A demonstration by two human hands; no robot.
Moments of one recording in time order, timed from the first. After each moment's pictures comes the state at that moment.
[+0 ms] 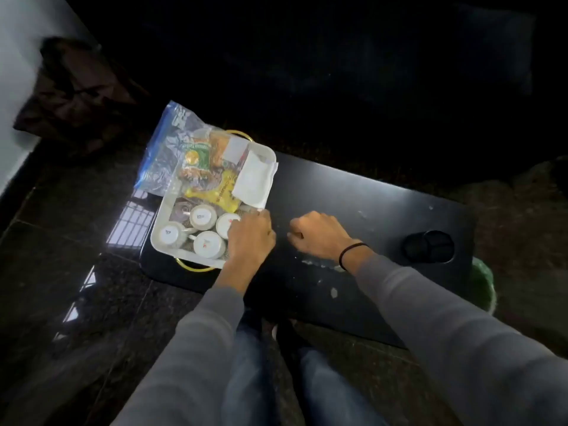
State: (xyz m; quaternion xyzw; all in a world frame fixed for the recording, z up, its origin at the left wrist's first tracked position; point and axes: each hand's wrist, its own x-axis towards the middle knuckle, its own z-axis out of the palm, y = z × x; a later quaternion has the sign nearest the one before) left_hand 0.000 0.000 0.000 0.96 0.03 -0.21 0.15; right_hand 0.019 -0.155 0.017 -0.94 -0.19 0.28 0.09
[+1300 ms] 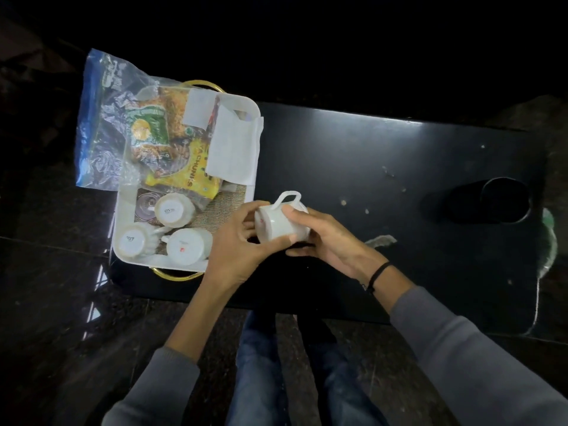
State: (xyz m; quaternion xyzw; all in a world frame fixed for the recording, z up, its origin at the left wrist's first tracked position) left_hand -0.021 0.027 -0.080 0.78 0.13 -0.24 0.56; right_hand -0.015 -0.158 -0.098 -0.49 0.25 0.40 0.74
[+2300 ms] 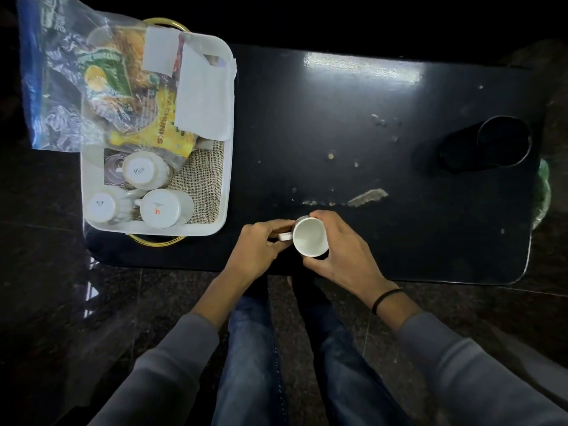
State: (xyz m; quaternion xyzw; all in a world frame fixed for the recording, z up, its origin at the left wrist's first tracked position) left_hand -0.087 -0.006 -0.141 0.81 0.01 -0.38 0.45; right_hand -0.138 -0.191 -0.127 -0.91 0.06 0.24 0.33
